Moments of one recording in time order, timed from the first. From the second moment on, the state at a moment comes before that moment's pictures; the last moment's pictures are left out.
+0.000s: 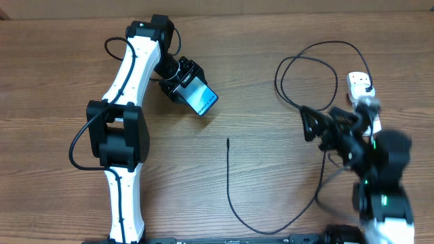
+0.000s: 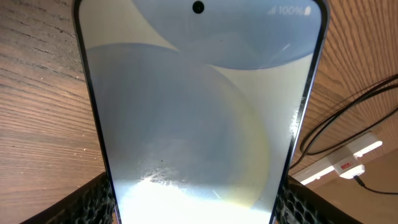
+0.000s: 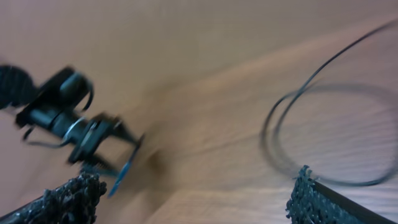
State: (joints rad) left arm -0.16 2.34 2.12 -1.38 0.54 -0.86; right arm -0.08 0.78 0.61 -0.21 -0.51 0.40
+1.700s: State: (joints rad) left arm -0.51 2.34 2.12 -1.19 0.46 -1.41; right arm 0.14 1.56 0.74 0.07 -0.81 0.78
